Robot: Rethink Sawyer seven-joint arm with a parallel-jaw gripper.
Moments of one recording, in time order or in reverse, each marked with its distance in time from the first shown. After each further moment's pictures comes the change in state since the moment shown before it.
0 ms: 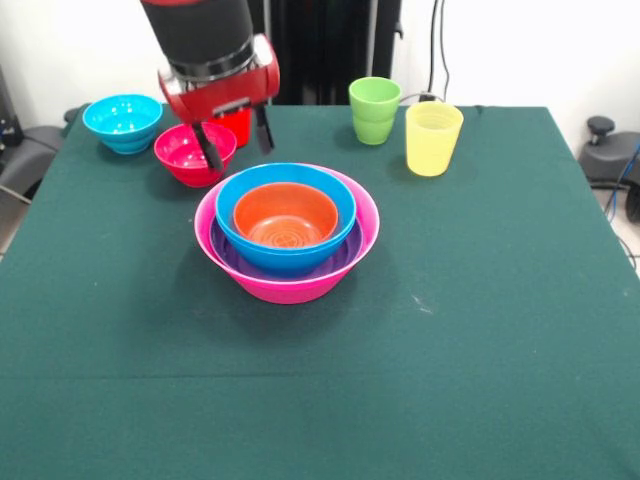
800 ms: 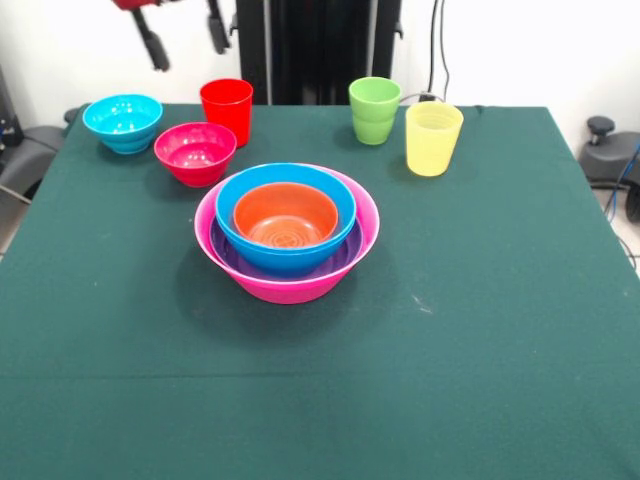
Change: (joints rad) arm -0.069 -0.140 0.086 -0.057 0.087 0.249 -0.012
